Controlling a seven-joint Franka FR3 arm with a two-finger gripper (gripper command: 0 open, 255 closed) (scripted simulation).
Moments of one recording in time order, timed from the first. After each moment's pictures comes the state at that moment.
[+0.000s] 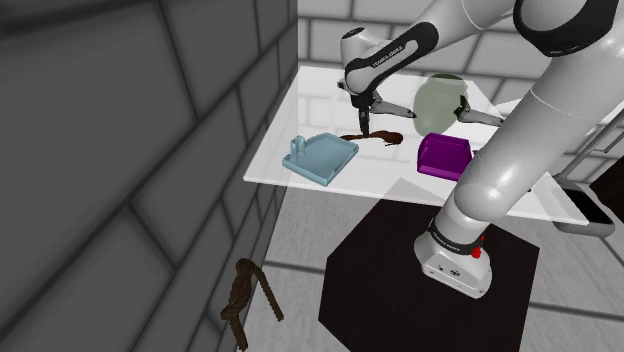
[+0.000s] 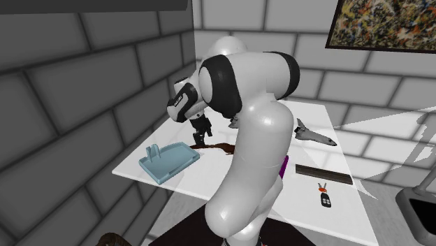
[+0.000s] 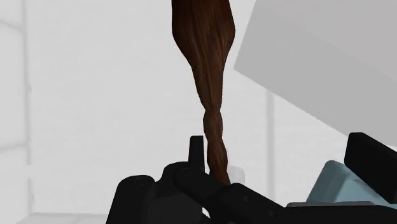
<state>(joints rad) -0.02 -0.11 -0.24 -2.38 -0.35 2.10 -0.61</state>
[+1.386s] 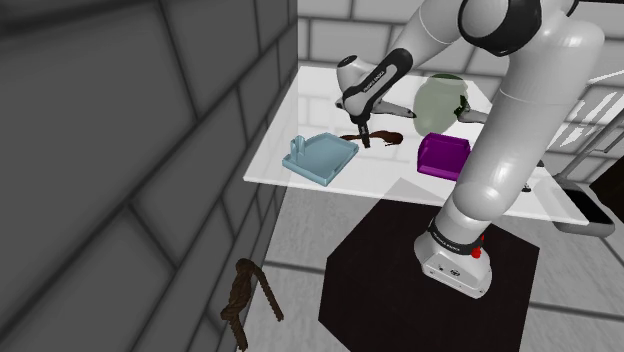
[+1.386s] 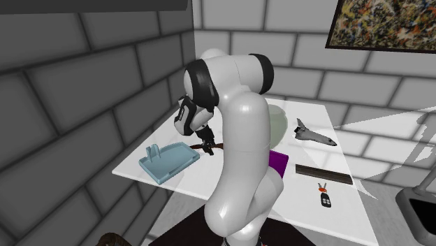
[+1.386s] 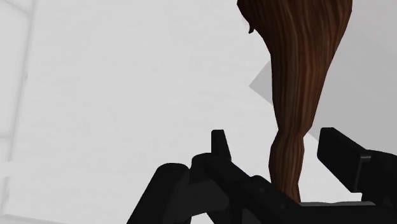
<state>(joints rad) -0.05 0.11 -0.28 -2.36 -0.43 2.28 -0.71</state>
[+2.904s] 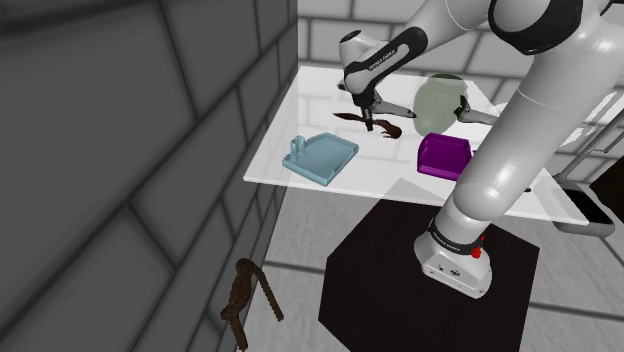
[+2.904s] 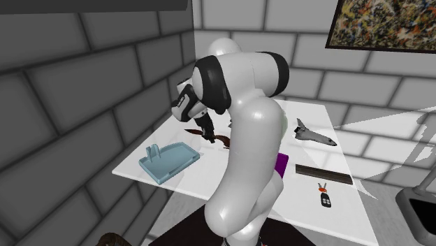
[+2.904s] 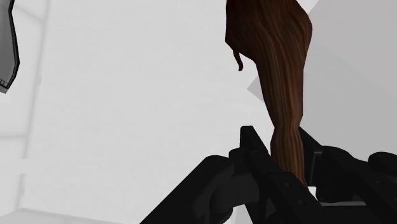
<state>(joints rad) -0.04 -0.02 -0.27 -2.31 -0.42 2.11 -0.75</state>
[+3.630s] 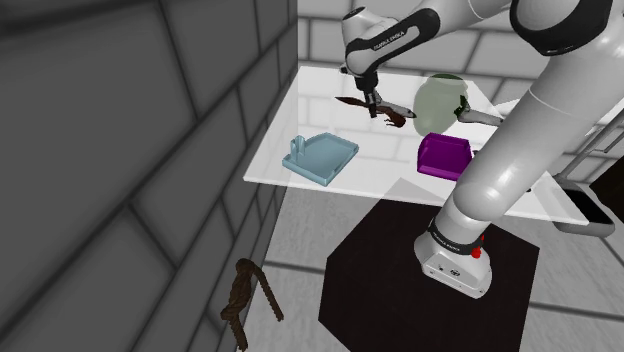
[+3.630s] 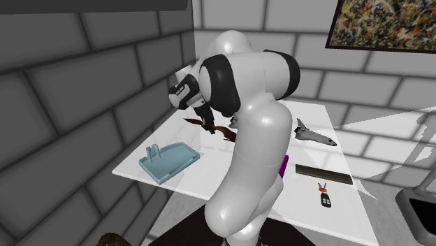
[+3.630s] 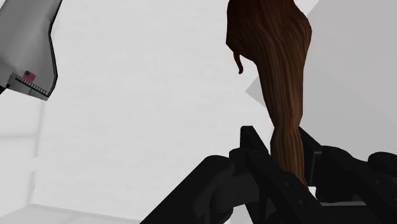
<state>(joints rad) -0.03 -0.10 -0.26 -2.24 -0.41 1.97 -0.79</state>
